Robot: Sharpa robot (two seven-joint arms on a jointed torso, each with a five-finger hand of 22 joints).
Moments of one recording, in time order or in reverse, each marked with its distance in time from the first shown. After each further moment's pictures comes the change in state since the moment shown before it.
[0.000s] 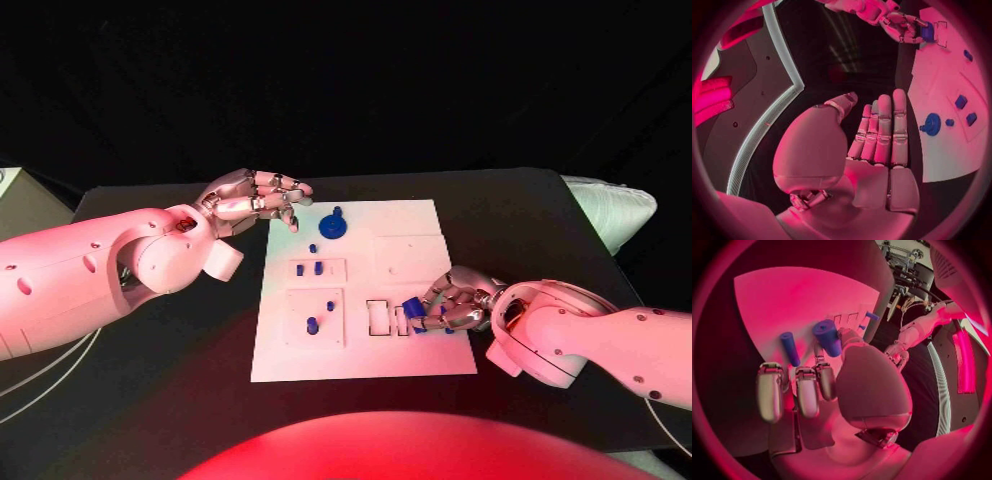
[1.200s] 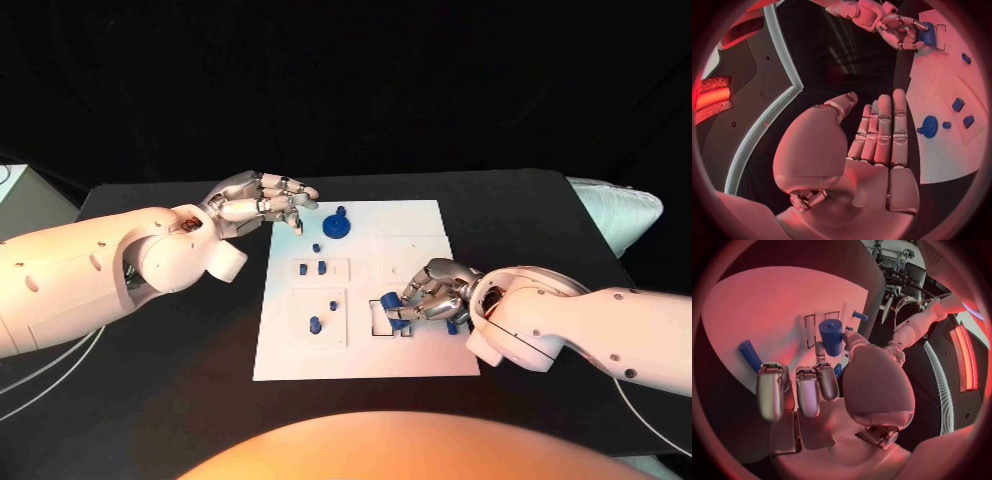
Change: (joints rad) left arm 0.000 -0.001 -0.003 0.002 -0.006 0.014 -0.011; left_hand 0.000 0.000 0.000 0.000 0.000 0.000 0.000 0.000 0.000 0.000 0.000 0.000 0.001 0.000 0.000 0.000 0.000 0.000 0.000 0.000 0.000 -0.001; right arm 0.053 0.097 0.002 -0.018 0.061 0.055 -0.043; right_hand -0.118 -0.032 0.101 0.000 -0.111 0.034 -0.019 0.021 -0.003 0.004 -0.004 -0.010 0.000 0.000 -0.007 0.000 0.001 0.000 0.000 -0.007 -0.005 0.000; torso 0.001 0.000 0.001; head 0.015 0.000
